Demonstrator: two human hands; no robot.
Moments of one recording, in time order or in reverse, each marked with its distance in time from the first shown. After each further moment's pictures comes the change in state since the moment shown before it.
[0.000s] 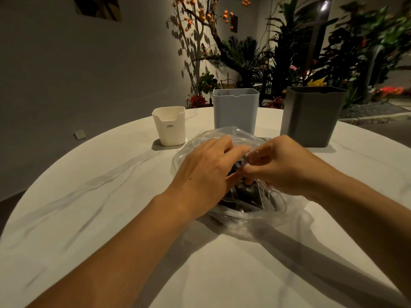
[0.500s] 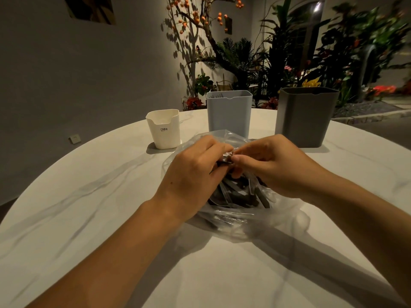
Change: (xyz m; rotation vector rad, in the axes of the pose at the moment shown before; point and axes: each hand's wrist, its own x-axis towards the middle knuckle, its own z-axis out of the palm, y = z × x) left_hand -0.001 -0.003 -0.006 -0.037 0.175 -0.040; right_hand -0.002 0.006 -0.001 0.133 0.008 -0.188
